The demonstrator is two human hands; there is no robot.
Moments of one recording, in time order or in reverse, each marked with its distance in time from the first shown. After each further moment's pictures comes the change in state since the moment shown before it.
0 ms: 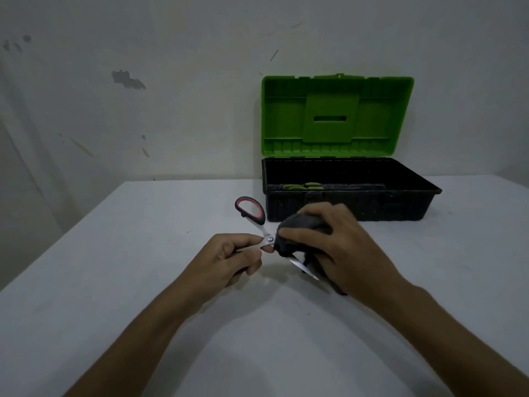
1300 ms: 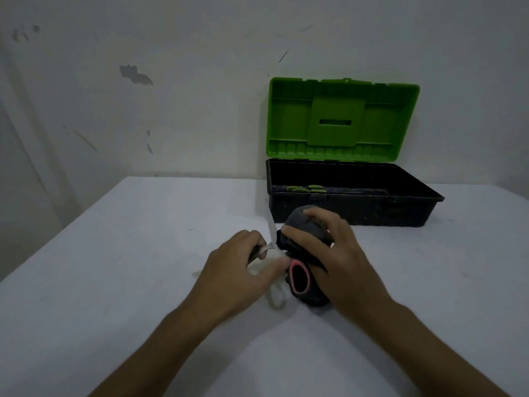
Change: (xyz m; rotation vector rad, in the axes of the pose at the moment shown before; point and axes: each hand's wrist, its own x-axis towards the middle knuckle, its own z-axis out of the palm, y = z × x) left_hand -0.005 0.000 0.024 0.620 0.286 0.125; right_hand -0.009 -0.014 0.022 0.049 0.112 0.101
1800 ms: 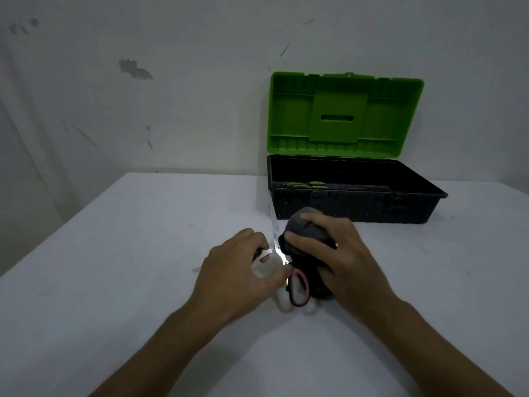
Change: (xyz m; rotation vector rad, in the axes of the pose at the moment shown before) left_hand -0.004 0.003 0.005 0.147 0.031 0.043; right_hand -0.004 0.012 0.001 -0.055 0.037 -0.131
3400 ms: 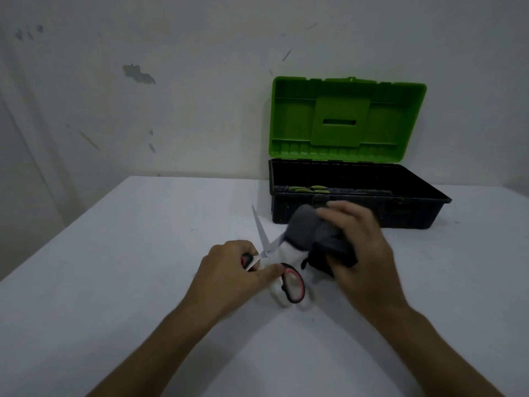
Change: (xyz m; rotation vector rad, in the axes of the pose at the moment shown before) left_hand 0.007 -0.007 -0.003 -0.121 -0.034 -0.256; right_hand 0.004 -0.002 -0.014 0.260 0.091 0.294
